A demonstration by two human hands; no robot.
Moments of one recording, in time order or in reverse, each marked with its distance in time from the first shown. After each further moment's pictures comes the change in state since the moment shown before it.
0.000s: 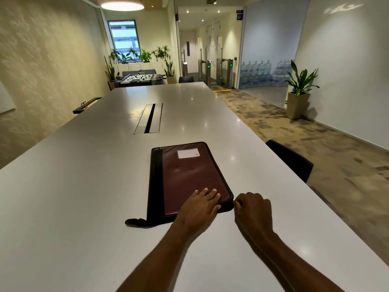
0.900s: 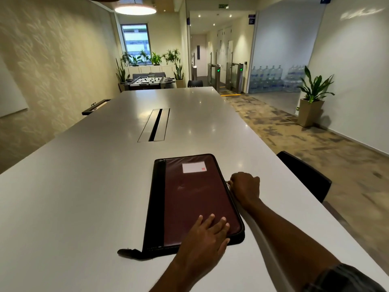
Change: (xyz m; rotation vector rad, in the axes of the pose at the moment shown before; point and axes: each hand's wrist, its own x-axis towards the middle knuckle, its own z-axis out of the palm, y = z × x) left_hand -0.003 0.002 0.004 0.194 0.227 0.109; right_hand 0.166 -0.024 0.045 0.048 -0.113 -0.027
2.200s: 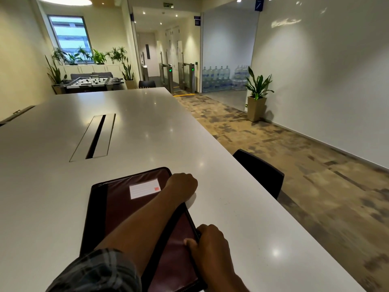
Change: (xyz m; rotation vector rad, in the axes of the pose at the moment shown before) left_hand 0.246 -0.072 0.062 0.249 -0.470 0.132; right_hand -0.089 -0.018 -0.011 0.447 -0.157 0.325
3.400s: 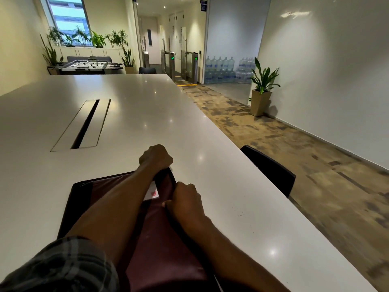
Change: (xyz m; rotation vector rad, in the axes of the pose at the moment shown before) left_hand 0.071 -0.105 0.043 -0.783 0.055 -0.696; right_hand 0.139 -0.059 0.044 -0.026 -0.128 -0.120
